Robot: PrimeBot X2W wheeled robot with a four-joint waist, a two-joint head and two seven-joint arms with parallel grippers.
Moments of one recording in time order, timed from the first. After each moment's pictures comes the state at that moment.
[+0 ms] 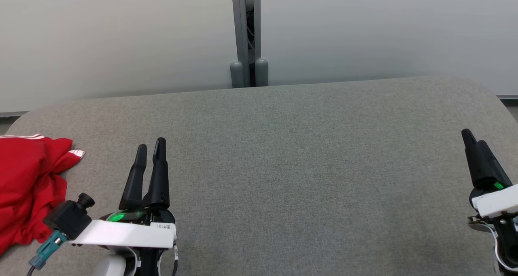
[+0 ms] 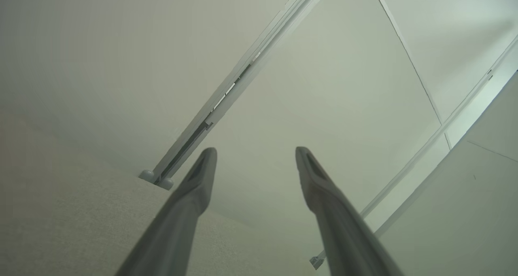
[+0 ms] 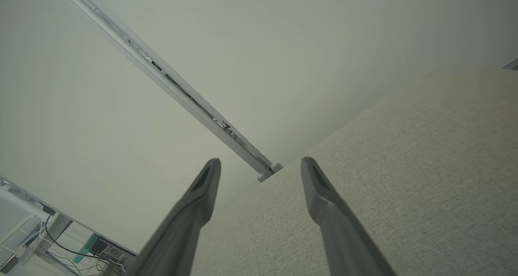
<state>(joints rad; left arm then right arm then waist) -0.10 0.09 -0.19 0.07 -0.92 -0.12 -0.26 -0.19 -0.14 -0.17 0.17 0.90 0.13 0.16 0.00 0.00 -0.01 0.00</state>
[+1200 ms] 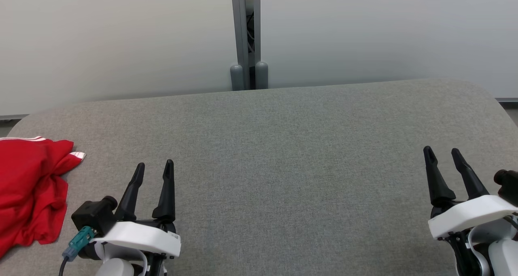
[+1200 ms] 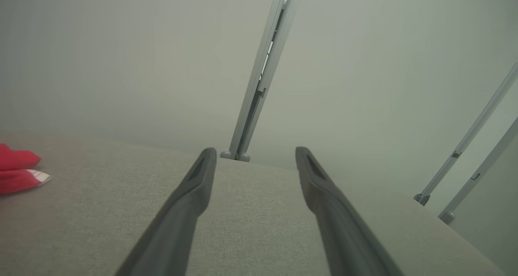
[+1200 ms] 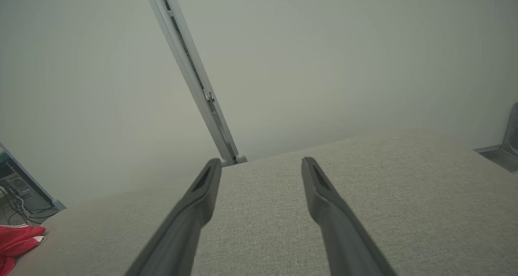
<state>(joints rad) -0.13 0.09 -0.17 0.29 -0.52 -0.04 -0.26 -0.16 -0.13 -0.01 0.23 0.46 0.13 -0.05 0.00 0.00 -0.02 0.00</state>
